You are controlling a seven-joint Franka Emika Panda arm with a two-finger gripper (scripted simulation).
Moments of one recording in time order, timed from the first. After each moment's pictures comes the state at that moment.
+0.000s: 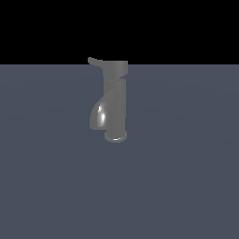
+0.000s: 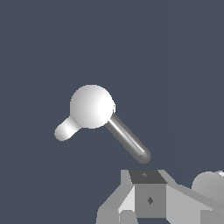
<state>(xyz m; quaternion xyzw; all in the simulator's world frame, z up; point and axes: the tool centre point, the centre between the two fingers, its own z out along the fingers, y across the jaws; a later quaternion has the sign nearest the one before) -0.064 0.015 0.439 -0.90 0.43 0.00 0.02</state>
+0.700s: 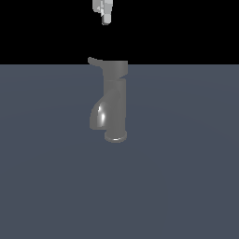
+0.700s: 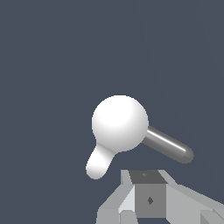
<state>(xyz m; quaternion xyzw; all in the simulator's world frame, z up) -0.001 0.035 0.394 -0.82 0.57 0.01 0.01</state>
